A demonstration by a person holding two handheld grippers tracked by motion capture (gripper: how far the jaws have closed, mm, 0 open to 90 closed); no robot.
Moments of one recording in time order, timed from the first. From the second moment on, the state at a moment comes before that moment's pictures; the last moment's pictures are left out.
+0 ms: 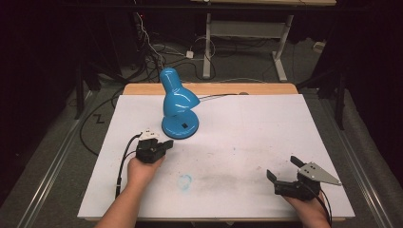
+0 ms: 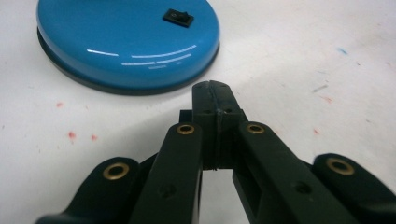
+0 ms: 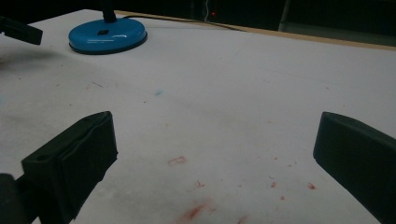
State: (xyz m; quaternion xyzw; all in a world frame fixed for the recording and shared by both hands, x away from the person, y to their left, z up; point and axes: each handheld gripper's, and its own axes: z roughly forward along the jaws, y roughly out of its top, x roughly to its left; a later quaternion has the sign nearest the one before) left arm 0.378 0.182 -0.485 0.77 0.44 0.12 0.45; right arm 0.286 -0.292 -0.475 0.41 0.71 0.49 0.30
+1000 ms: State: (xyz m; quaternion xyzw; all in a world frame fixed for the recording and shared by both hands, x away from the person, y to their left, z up) left arm 0.300 0.199 -0.485 0.77 0.39 0.14 0.48; right arm 0.287 -0.283 -0.479 0.41 0.72 0.48 0.30
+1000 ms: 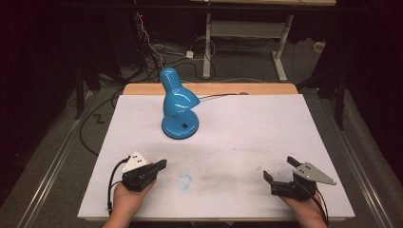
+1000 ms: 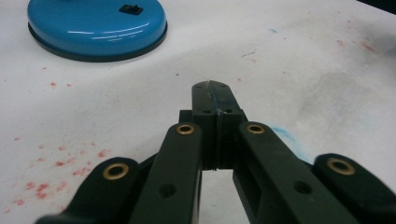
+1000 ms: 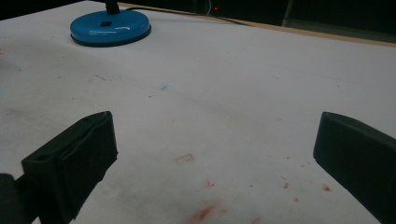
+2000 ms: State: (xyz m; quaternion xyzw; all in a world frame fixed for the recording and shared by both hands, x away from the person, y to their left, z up) left arm 0.299 0.200 -0.476 0.77 0.36 0.17 0.49; right arm 0.286 -0.284 -0.481 0.41 0.72 0.48 0.29
